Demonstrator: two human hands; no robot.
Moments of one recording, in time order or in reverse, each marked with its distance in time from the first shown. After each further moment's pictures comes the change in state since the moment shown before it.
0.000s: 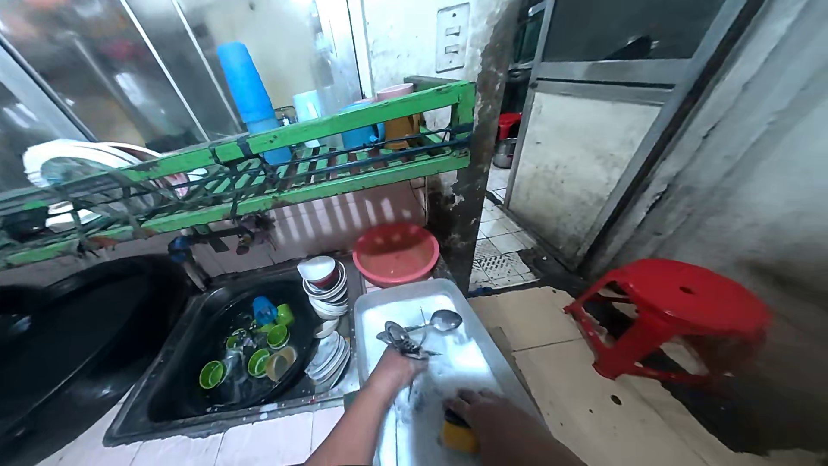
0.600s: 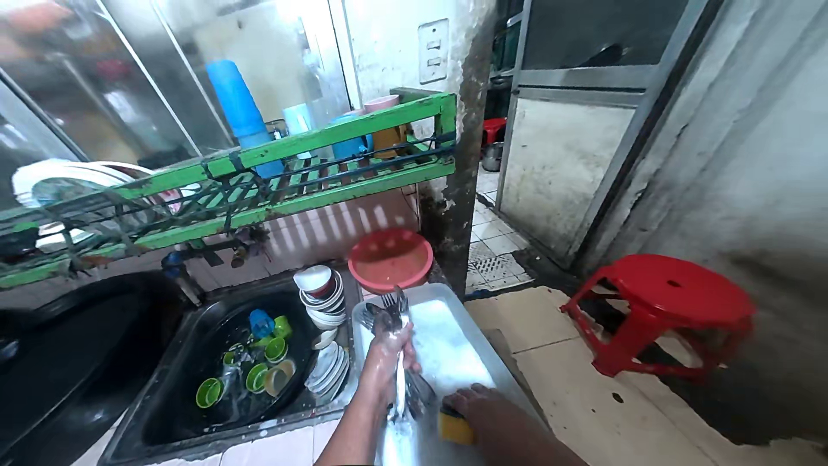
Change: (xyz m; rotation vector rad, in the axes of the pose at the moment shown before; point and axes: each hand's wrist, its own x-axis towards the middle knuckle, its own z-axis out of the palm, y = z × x) left_hand -0.006 0.018 -0.008 -0.777 0.060 0.078; right_hand -0.003 -0.005 -0.011 0.014 0.102 -0.074
